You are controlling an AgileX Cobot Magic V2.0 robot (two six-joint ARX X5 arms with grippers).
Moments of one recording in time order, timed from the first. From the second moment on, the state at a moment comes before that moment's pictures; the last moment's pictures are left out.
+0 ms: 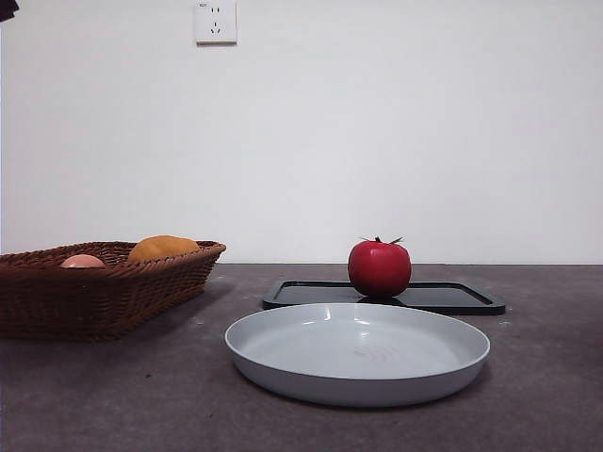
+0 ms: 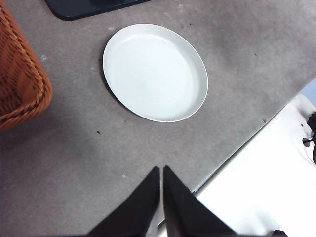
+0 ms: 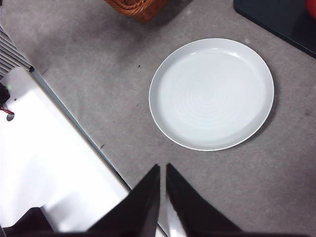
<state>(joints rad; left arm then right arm) -0.48 0.76 0.93 -0.95 0.39 -0.07 0.55 0.84 1.03 -1.03 -0.37 0.04</state>
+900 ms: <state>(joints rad) -0.09 0.42 0.64 -0.10 0.11 0.18 0.55 0.84 1.03 -1.03 -0.37 0.04</state>
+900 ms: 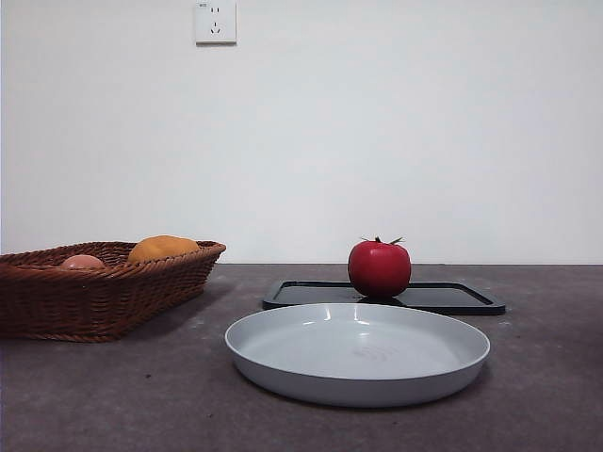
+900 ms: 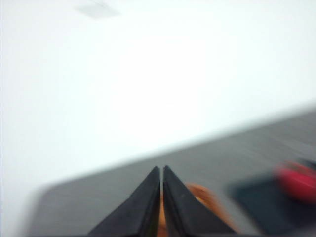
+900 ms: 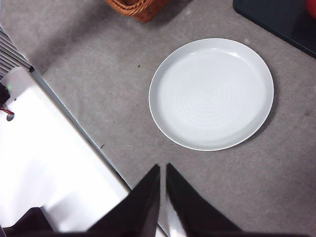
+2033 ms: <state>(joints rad) 0.04 0.01 0.05 -0.22 0.00 0.16 0.55 0.84 1.03 -1.03 -0.37 0.04</state>
